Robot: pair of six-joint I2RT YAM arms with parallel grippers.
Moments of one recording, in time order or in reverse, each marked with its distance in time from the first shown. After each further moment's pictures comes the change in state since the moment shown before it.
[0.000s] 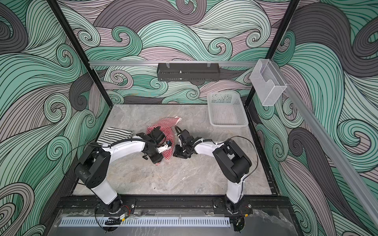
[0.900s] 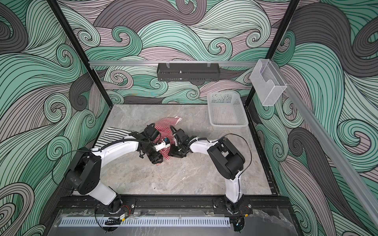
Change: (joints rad) left arm 0.051 -0.093 -0.022 0.013 0.164 0.053; right arm 0.039 0.074 0.084 -0.010 -0.022 -0.008
